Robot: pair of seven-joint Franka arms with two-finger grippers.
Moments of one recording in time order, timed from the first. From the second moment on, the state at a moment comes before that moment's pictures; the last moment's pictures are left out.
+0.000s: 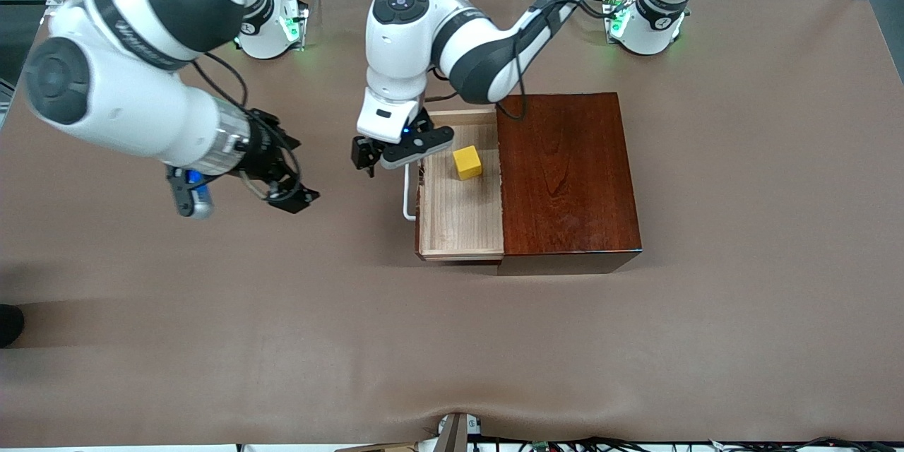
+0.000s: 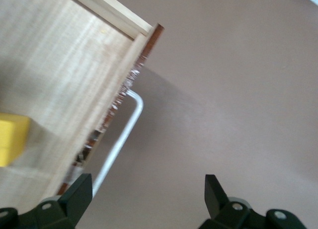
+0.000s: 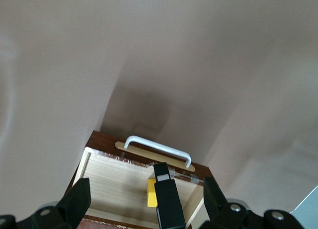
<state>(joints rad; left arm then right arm) -0.93 0.74 0.00 -1.11 0.07 2.14 -1.51 0.34 0.38 -0.02 -1.20 0.31 1.50 1.48</state>
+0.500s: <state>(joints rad) -1.05 0.89 0.11 -1.09 0.07 2.31 -1.69 0.23 0.35 -0.02 -1.20 0.31 1.46 1.24</state>
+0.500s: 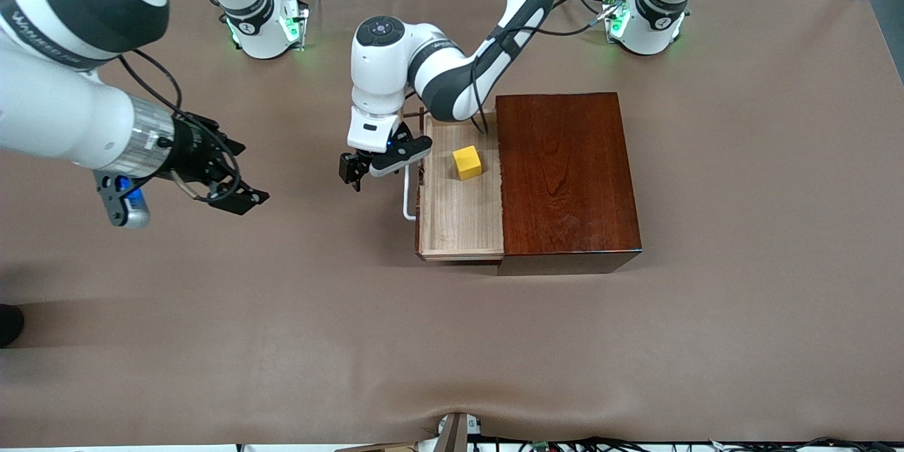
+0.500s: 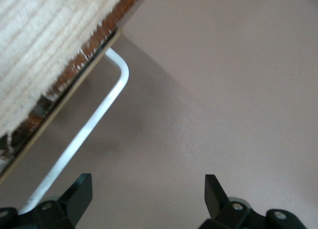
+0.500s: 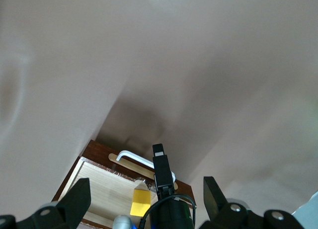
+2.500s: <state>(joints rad) -1.00 0.92 0.12 -1.05 0.04 2.04 -1.65 0.04 0.20 -0.01 -1.20 0.01 1.30 0.15</state>
